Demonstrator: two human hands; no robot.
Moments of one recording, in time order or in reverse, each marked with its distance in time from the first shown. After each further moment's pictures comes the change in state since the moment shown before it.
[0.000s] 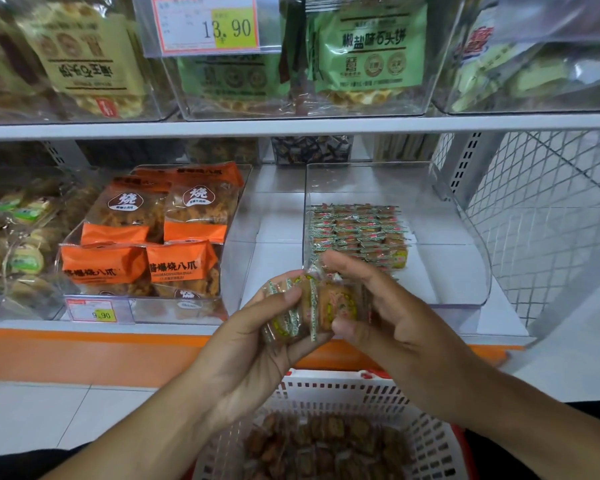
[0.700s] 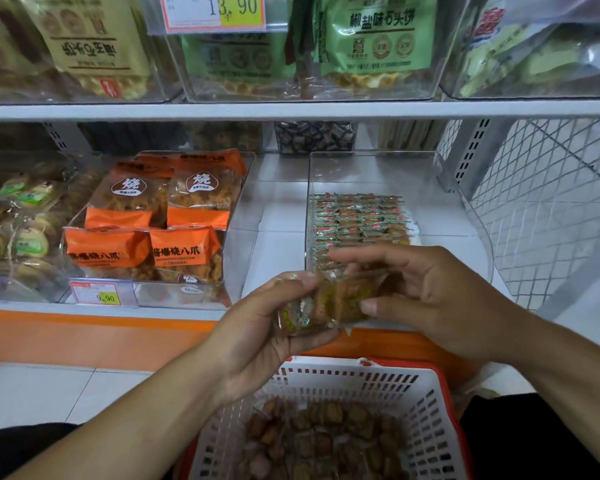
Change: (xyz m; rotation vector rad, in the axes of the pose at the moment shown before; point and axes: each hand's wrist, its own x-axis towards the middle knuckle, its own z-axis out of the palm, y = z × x) left_hand -0.005 0.006 0.007 -0.093 -0.256 -0.045; right_hand 0.013 -0.014 -0.036 -0.077 -0.051 0.026
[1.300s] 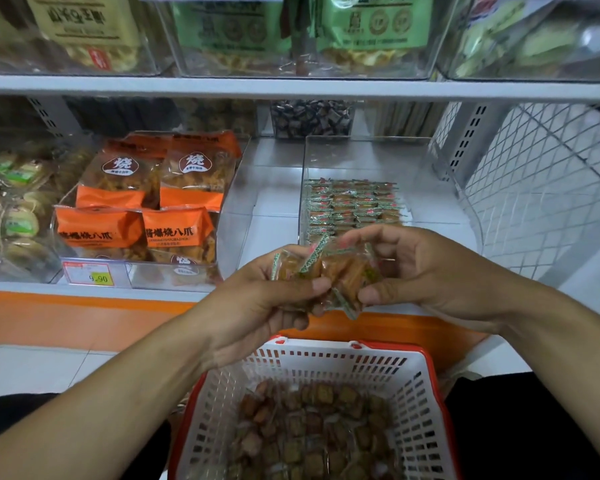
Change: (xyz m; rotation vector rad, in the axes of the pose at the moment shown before) left_hand -0.002 0.006 0.002 0.269 -0.117 0.057; right_hand 0.002 0.007 -0.015 0.360 -0.137 0.227
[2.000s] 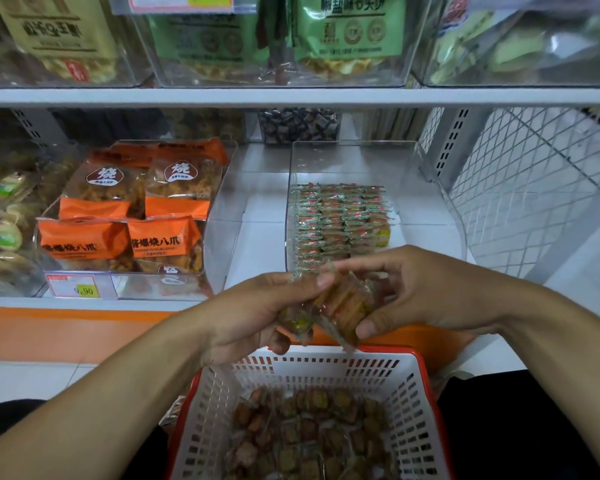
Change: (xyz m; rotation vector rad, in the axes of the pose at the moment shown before) left_hand 0.014 0.001 0.002 0.244 -0.168 -0.204; right_hand -0.008 0.000 -0.006 -0.206 -0.107 0.072
